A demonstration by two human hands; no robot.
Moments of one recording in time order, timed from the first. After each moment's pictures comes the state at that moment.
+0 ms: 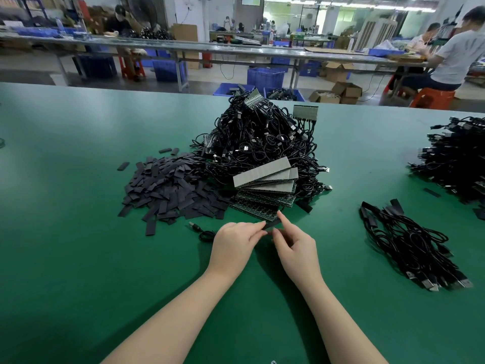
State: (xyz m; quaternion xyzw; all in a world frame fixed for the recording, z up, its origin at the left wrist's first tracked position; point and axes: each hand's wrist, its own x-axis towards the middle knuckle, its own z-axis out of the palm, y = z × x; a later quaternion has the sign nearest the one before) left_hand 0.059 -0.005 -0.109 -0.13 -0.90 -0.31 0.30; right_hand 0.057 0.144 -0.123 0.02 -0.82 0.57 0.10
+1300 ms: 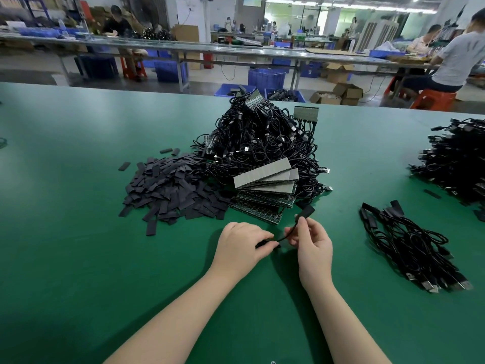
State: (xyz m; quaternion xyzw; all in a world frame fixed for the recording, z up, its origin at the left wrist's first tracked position) left_hand 0.060 -0.002 -0.108 -0.18 -0.93 -0.24 0.21; right_hand 0.057 0.151 -0.114 -0.09 -0.62 0.77 0.14
